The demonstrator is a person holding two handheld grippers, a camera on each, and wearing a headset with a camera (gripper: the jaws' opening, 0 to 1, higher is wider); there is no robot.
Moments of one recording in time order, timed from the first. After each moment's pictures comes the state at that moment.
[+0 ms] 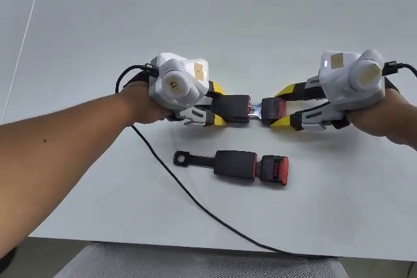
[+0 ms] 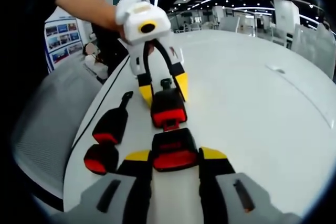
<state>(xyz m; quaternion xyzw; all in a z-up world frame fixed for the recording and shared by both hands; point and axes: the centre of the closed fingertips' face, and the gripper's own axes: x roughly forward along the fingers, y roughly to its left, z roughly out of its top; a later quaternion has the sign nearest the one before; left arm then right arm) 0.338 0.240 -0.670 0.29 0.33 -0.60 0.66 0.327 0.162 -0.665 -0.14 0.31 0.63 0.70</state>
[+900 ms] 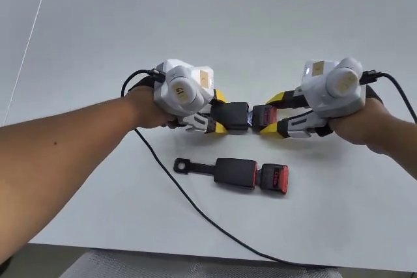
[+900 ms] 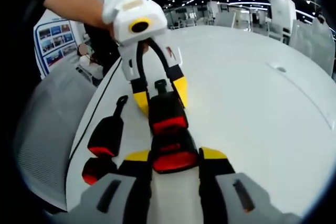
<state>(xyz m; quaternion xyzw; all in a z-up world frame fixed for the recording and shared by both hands) 0.336 0.238 -0.671 0.30 0.34 -0.61 0.65 0.334 0.181 -0.666 -0.15 0.33 0.61 0.70</state>
